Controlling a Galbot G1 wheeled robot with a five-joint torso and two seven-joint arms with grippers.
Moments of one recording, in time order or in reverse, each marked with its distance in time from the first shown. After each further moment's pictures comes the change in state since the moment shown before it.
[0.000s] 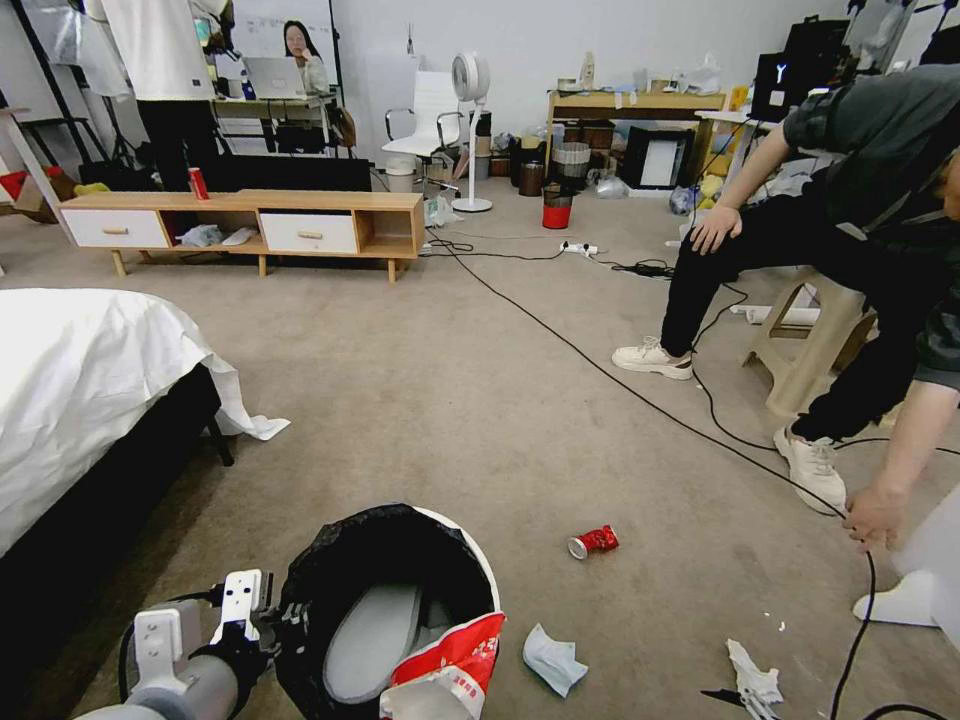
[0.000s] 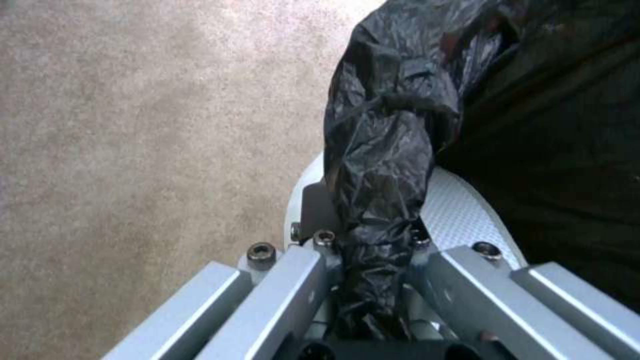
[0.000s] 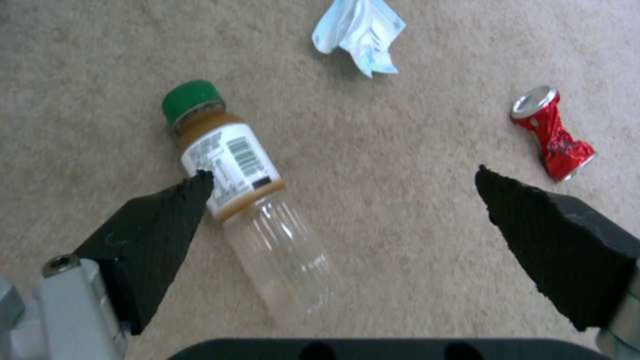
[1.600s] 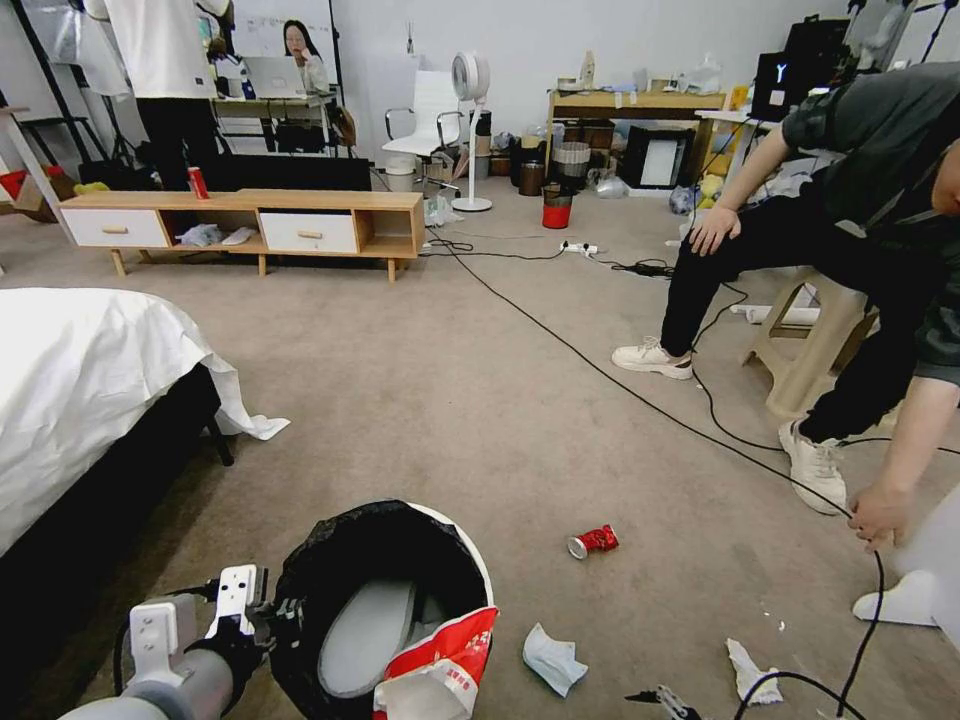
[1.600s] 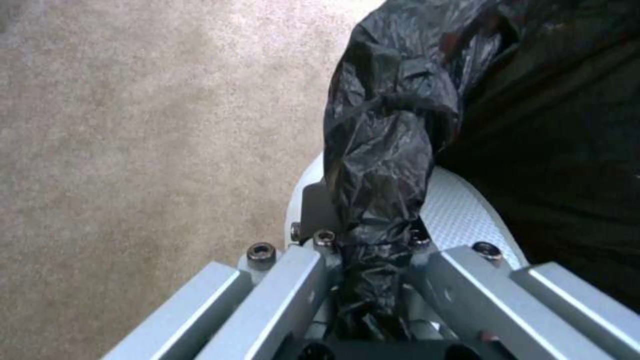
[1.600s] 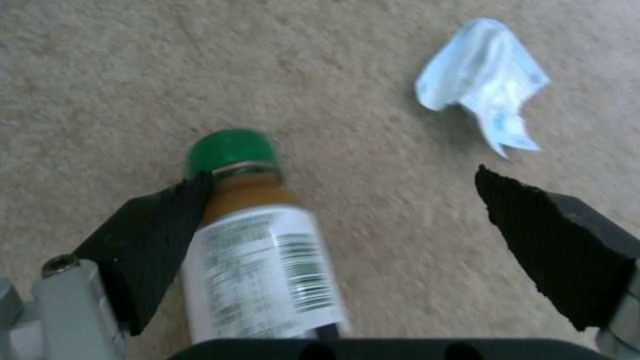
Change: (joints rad) left arm -0.012 0.011 -0.012 0.012 -0.009 0.002 -0.003; right arm 0.442 0.098 -0.462 -0.337 -0.084 0.107 -0.031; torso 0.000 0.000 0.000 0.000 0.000
